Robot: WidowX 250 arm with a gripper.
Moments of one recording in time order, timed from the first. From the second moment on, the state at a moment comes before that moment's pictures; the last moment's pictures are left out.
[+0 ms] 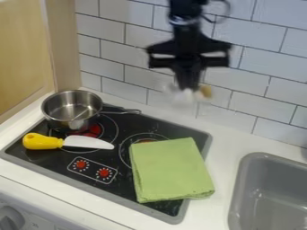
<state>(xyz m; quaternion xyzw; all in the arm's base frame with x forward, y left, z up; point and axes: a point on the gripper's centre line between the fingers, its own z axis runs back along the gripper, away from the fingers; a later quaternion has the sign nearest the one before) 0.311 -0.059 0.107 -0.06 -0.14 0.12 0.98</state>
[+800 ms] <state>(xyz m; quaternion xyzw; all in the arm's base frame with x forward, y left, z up) 0.293 0.018 0.105 -0.06 -0.15 0.24 0.96</state>
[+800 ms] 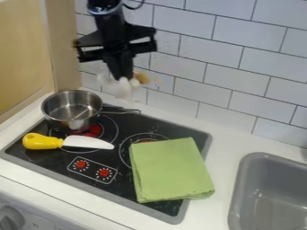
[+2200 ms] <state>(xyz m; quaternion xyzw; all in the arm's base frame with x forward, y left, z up) 0.275 0.112 0.051 -0.03 -0.10 0.32 0.94</state>
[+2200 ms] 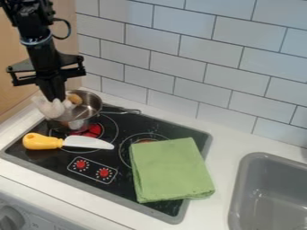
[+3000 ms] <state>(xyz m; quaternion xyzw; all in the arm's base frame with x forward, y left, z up) 0.299 0.117 0.024 -0.03 -0.06 0.33 0.94</state>
